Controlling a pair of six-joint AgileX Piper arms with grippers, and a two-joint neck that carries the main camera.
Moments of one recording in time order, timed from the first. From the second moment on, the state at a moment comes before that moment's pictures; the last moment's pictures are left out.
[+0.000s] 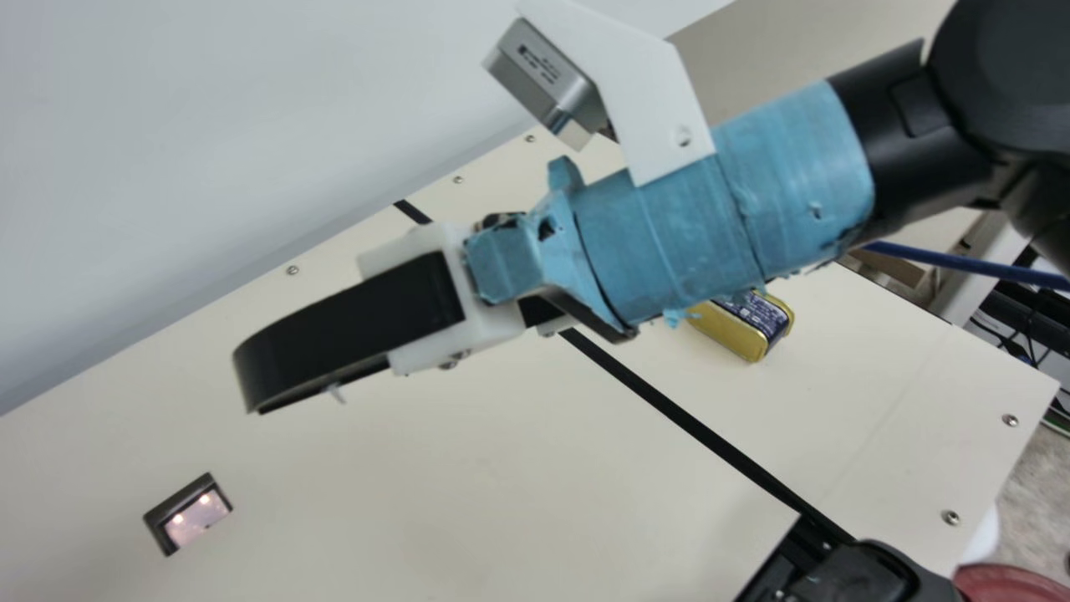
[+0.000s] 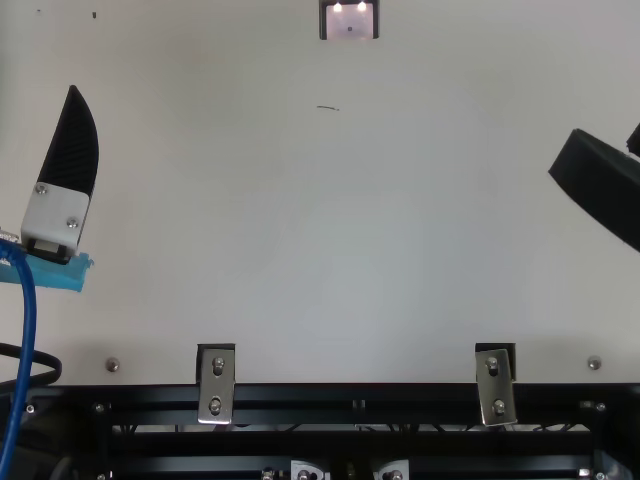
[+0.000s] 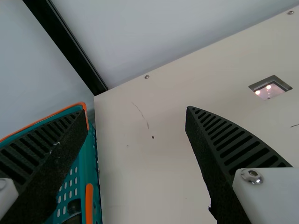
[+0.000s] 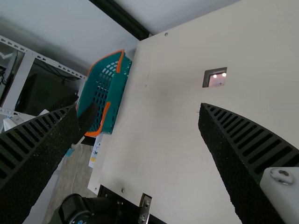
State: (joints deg) left arm -12.7 42.0 -27.9 15.8 18.2 0.0; right arm -10.5 52.1 -61.4 52.4 70.0 -9.8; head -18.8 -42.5
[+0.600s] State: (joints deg) left arm -12.7 42.0 -27.9 15.8 18.2 0.0; right arm -10.5 52.1 -61.4 52.4 70.0 -9.8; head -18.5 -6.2
